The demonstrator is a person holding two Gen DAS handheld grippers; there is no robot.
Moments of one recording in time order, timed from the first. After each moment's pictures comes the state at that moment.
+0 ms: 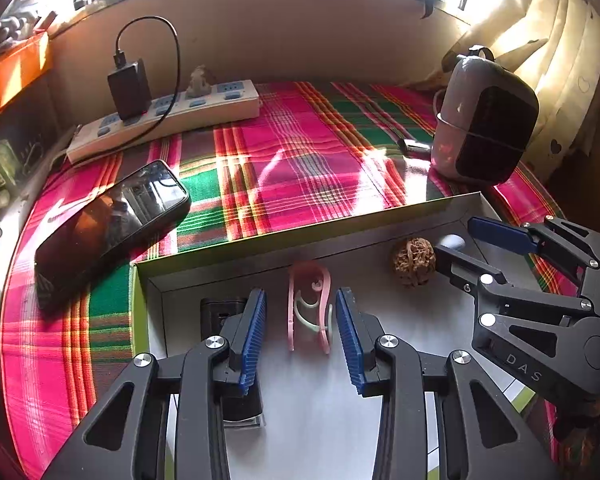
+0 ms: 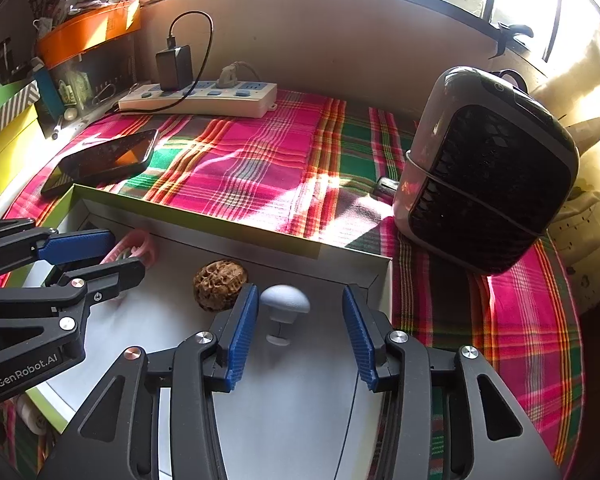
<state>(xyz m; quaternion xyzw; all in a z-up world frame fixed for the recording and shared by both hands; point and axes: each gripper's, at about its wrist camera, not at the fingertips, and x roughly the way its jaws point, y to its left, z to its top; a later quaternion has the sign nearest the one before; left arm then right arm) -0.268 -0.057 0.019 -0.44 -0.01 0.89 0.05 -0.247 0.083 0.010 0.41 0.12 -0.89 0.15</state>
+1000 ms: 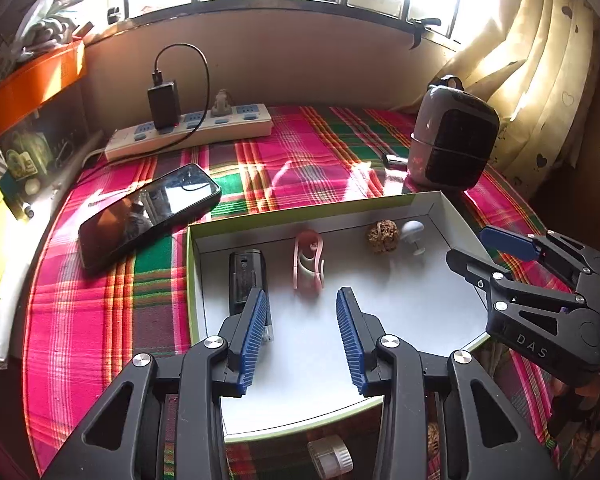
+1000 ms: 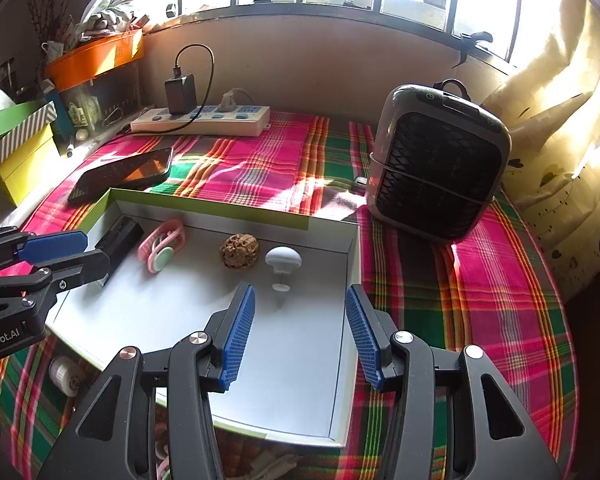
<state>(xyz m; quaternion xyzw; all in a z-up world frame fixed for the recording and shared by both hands) -0.205 -0.068 0.049 -0.41 -0.03 0.91 0.04 -0.191 0.102 0.032 0.38 0.09 -0.91 0.14</state>
